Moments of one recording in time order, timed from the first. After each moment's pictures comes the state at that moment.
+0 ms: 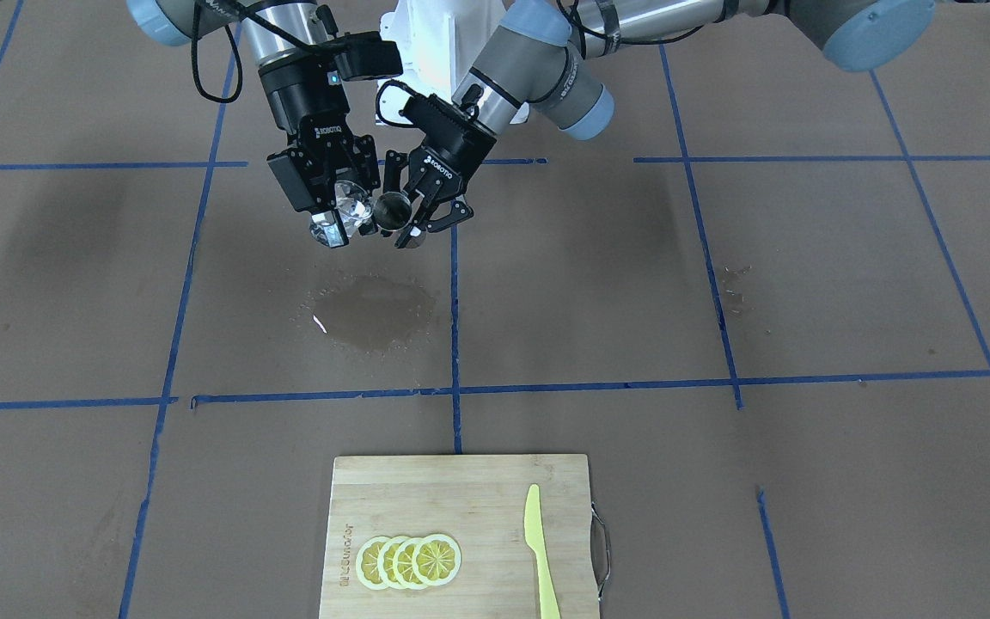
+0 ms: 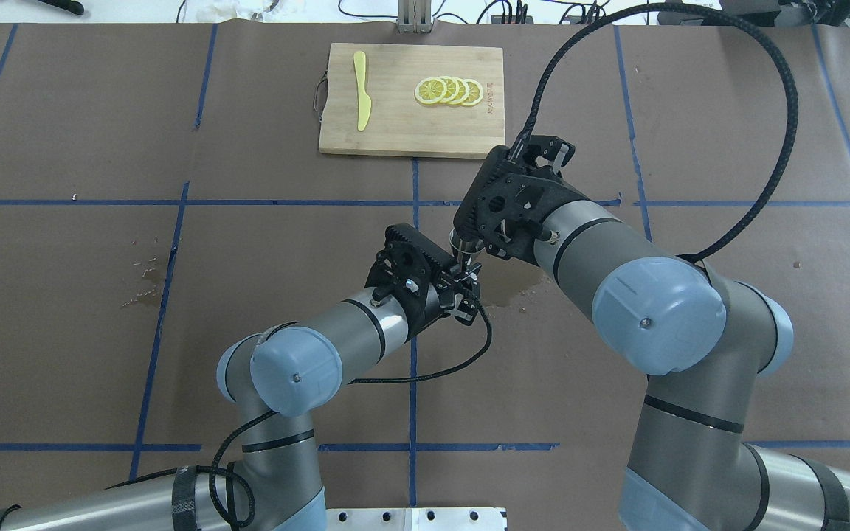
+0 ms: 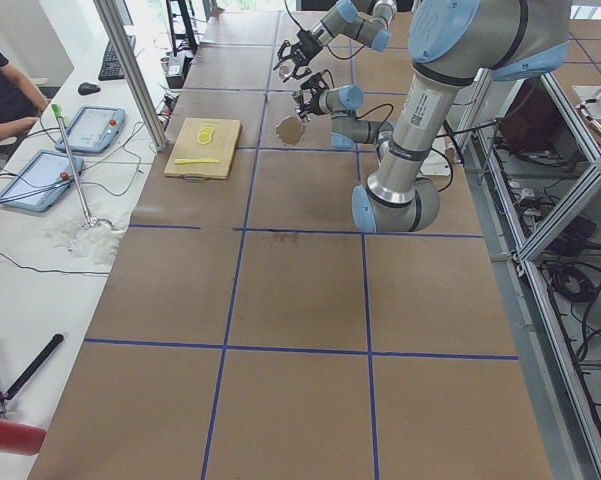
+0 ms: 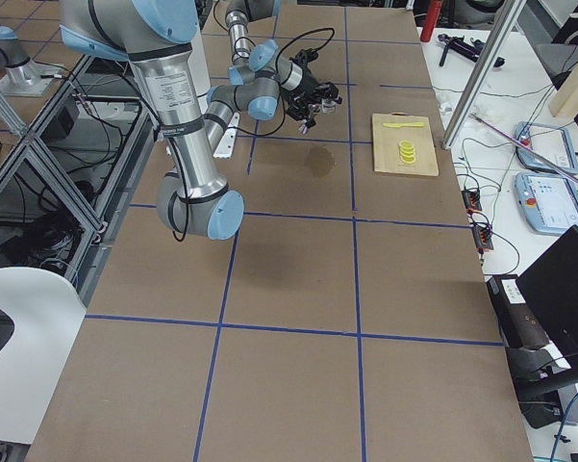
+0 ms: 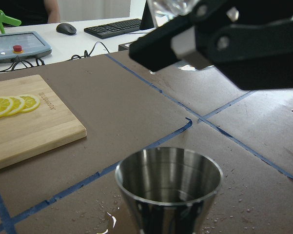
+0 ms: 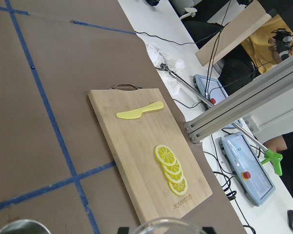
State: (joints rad) left arm -0.29 -2.25 -1.51 -2.55 -1.24 -0.65; right arm 0.42 -1.14 2.03 -1.20 1.10 0.00
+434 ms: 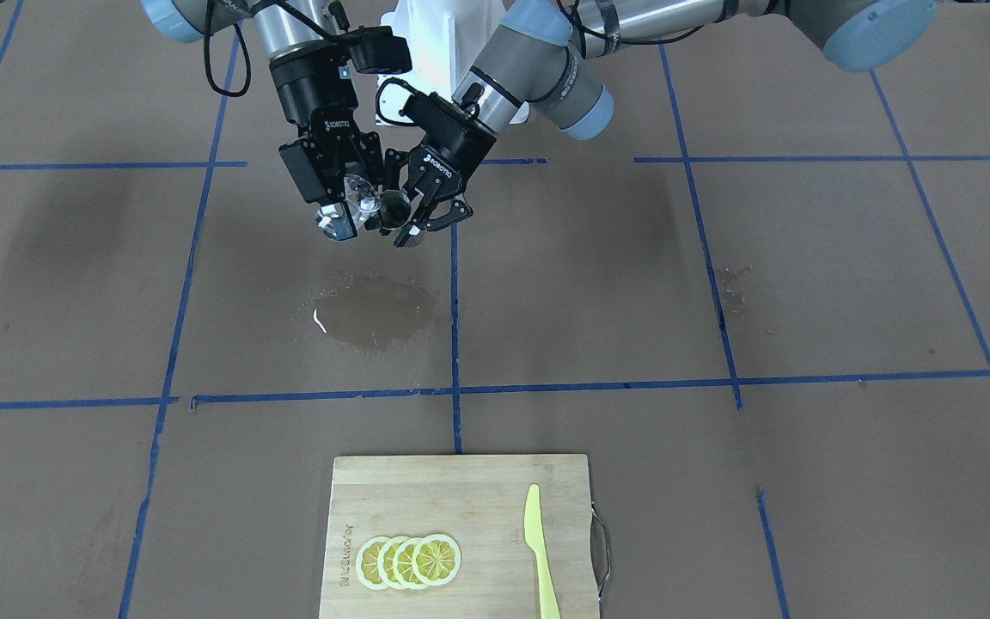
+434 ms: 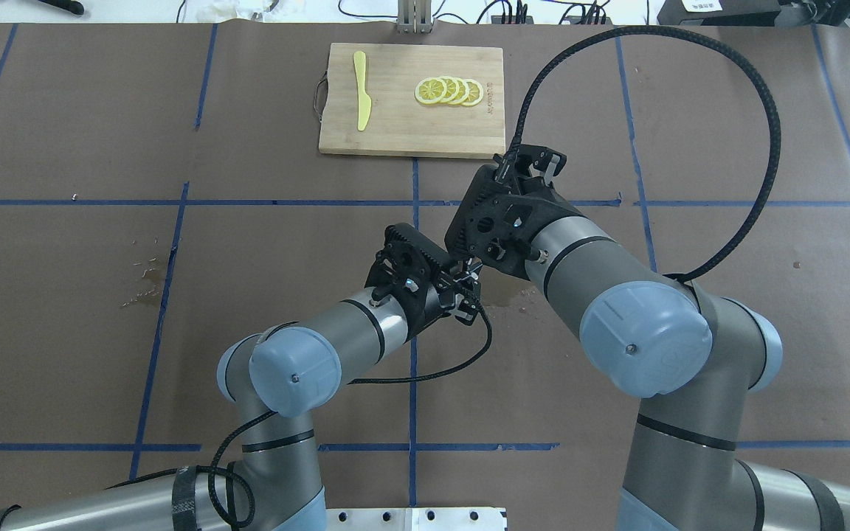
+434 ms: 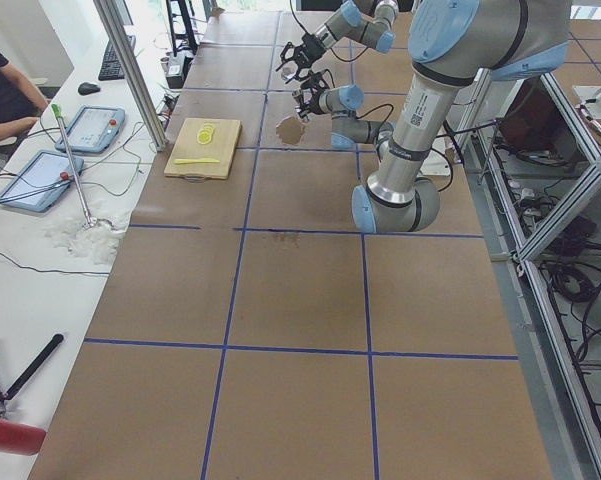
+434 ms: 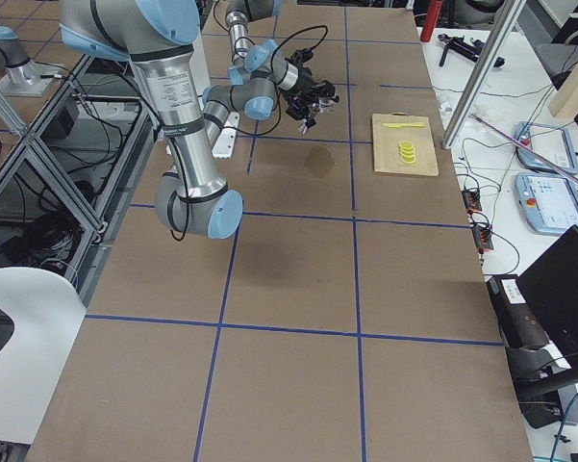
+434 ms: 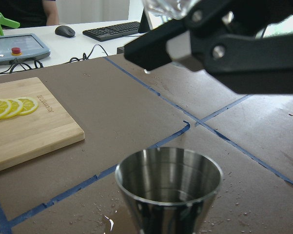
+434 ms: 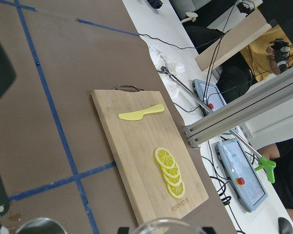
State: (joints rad) left arm -0.29 -2.25 -1.51 -2.56 -1.24 -0.65; right arm 0.38 -1.14 2.03 -1.20 1.04 -0.04
